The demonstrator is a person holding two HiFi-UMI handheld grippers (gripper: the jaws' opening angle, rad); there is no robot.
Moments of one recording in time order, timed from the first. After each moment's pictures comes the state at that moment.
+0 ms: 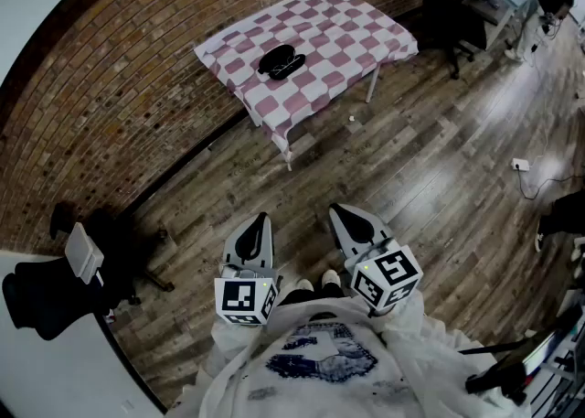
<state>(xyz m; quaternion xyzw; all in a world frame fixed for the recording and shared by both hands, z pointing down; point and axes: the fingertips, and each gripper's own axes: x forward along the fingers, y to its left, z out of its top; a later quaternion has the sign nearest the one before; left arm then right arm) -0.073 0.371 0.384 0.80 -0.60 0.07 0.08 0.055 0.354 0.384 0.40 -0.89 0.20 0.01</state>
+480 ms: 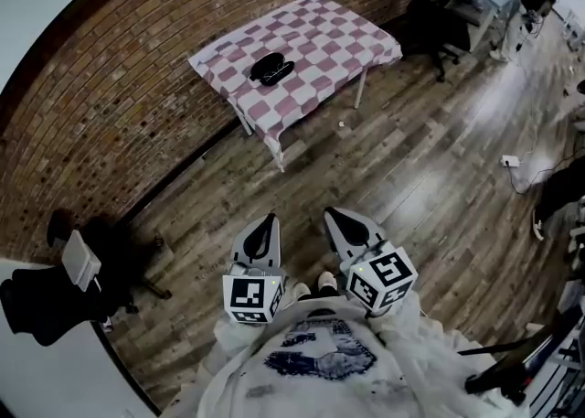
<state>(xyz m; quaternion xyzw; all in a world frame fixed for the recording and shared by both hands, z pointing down) -0.043 0.415 0.377 0.81 -0.58 0.08 0.08 0.062 0.406 0.371 0.40 -0.90 0.19 0.01</state>
